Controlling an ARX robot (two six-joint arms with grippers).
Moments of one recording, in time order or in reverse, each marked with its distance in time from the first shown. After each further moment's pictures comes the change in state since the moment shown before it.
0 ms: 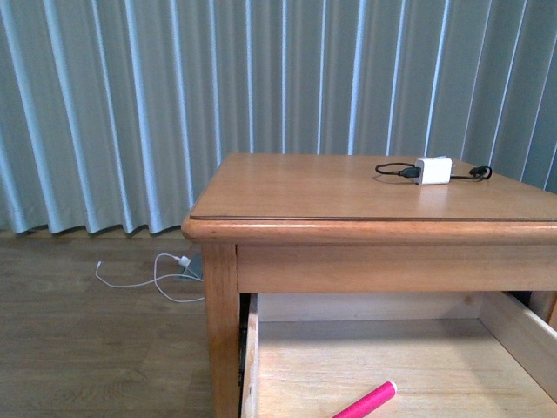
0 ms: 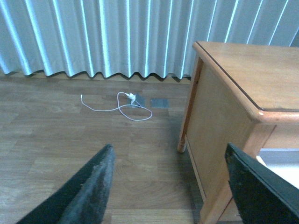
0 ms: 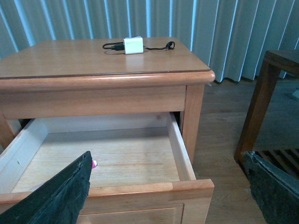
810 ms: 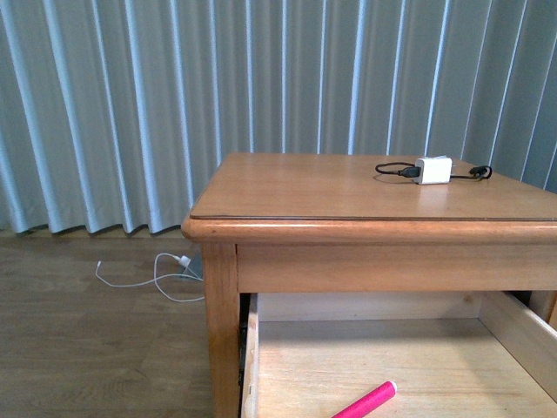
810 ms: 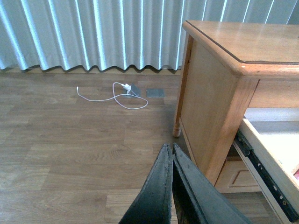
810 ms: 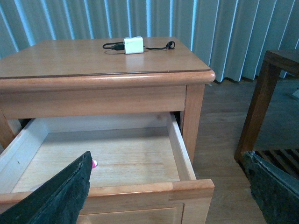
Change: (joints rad) left arm -0.123 -0.327 -0.242 -0.086 -0.121 0.010; right arm 0.000 0.000 0.000 0.000 0.000 0.000
